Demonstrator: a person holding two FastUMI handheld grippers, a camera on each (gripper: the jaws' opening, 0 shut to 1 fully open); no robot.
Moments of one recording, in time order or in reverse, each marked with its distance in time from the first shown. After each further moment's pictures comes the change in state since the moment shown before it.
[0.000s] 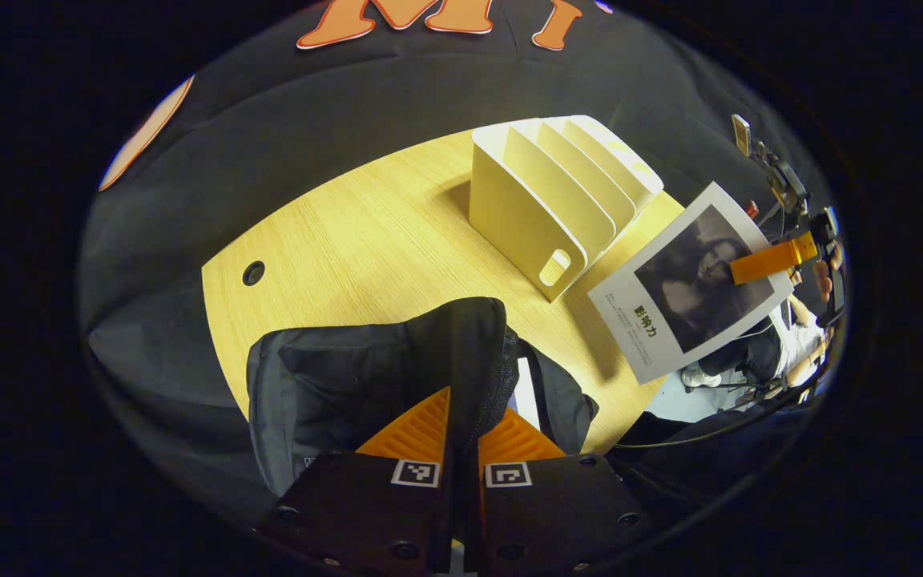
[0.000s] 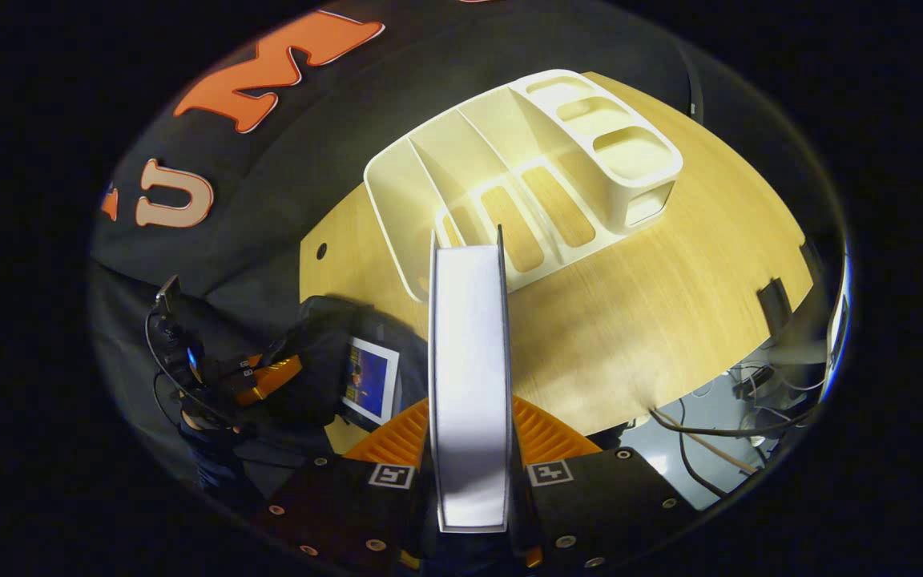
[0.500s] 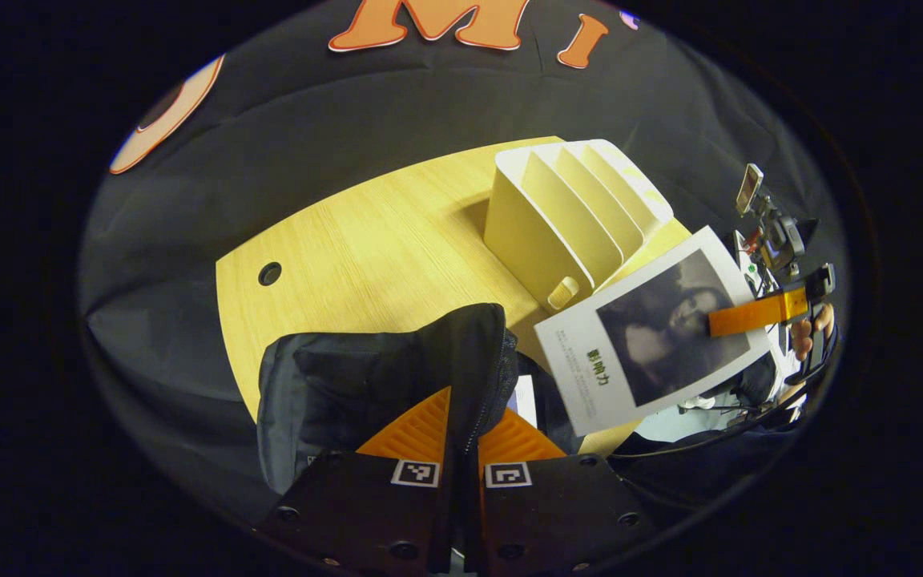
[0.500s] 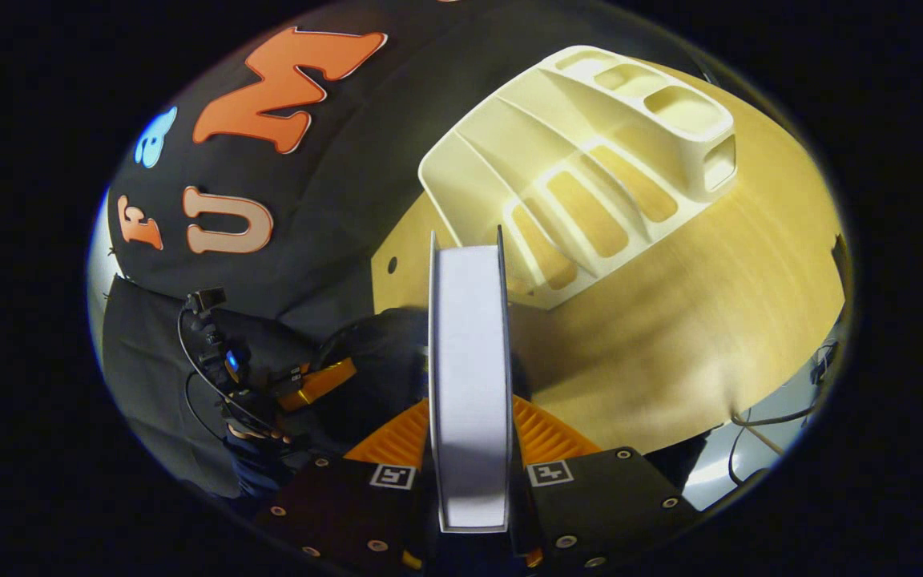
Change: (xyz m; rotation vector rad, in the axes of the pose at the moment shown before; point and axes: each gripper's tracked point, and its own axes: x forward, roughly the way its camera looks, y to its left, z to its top) left arm -0.019 0.012 0.018 -0.077 -0.050 0.009; right arm 0.034 0.056 -0.015 0.069 -0.047 0.323
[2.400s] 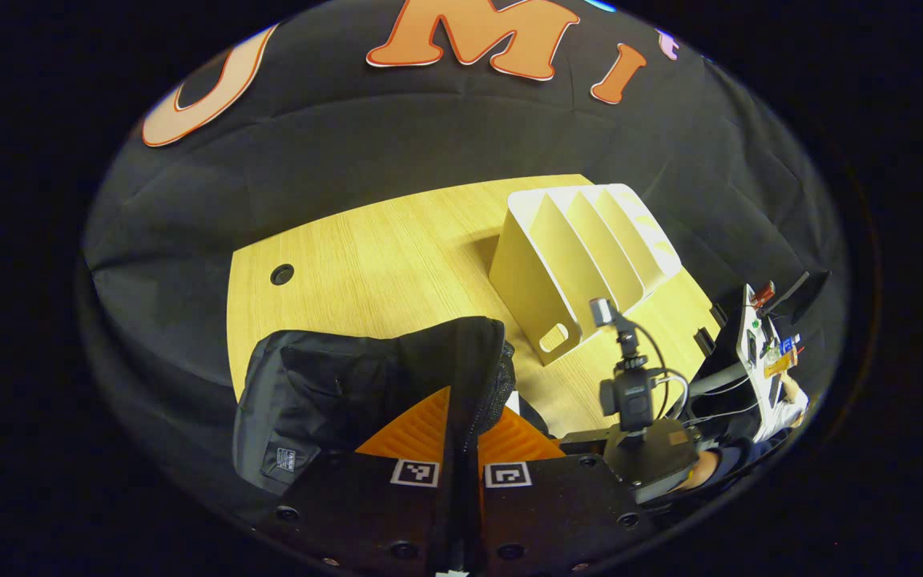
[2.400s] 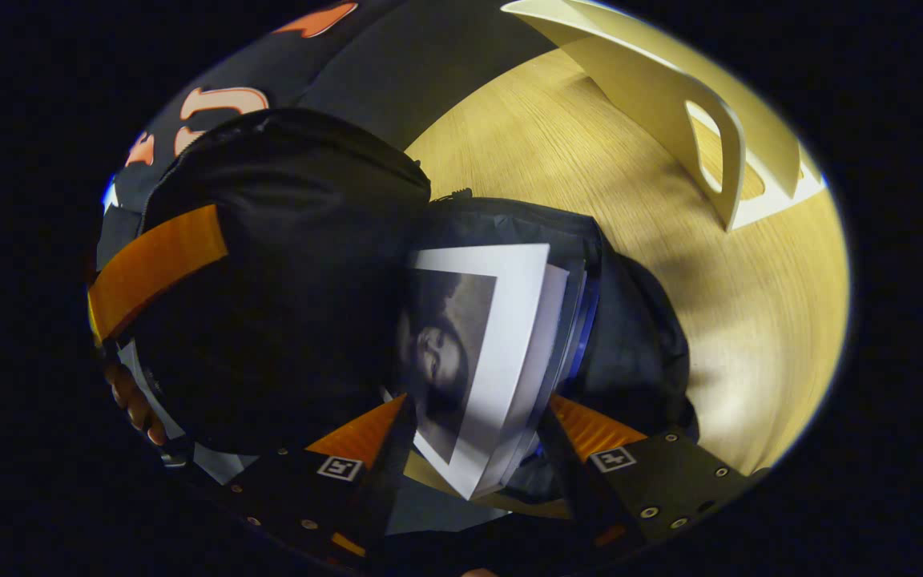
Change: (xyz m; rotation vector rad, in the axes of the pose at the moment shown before) left arm -0.005 -0.021 0.024 -0.128 -0.119 0.059; right arm 0.186 0.006 -0.094 -0.245 0.161 -0.068
